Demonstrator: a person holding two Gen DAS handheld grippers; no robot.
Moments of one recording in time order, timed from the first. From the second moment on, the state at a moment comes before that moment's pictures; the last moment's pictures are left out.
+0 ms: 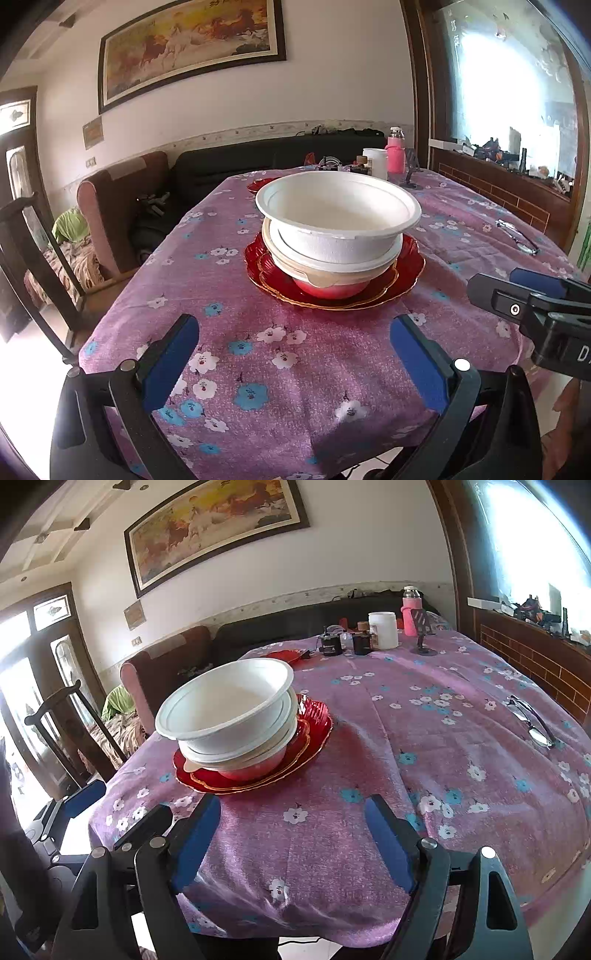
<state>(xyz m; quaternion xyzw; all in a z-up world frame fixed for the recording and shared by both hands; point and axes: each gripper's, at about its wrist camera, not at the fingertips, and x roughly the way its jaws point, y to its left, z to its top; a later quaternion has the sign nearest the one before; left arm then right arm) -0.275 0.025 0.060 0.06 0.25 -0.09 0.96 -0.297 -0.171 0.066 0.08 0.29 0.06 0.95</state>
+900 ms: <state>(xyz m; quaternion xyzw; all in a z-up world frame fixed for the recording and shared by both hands) -0.266 0.032 0.053 0.07 0.27 -0.02 0.96 -0.295 -0.165 0.065 0.07 0.30 0.05 0.95</state>
